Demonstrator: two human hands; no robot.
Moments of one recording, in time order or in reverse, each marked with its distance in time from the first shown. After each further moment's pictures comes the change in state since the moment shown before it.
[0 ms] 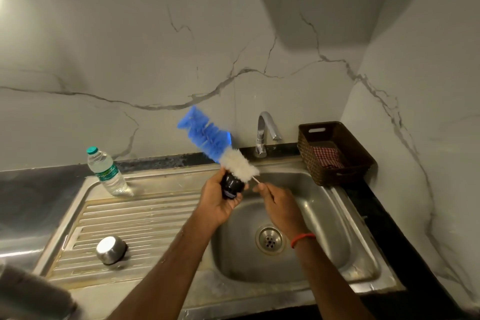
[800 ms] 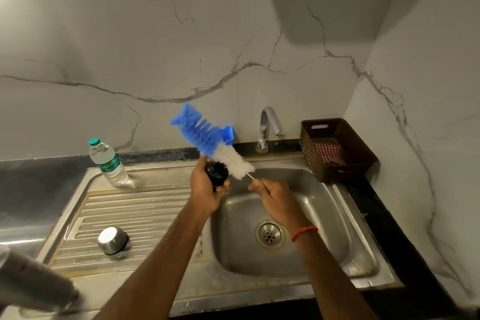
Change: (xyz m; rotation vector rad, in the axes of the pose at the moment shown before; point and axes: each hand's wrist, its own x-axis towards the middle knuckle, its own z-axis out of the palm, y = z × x) left_hand 0.004 0.020 -0.015 0.074 0.090 0.156; right_hand 0.003 -0.011 -0.002 0.013 -0.141 -0.026
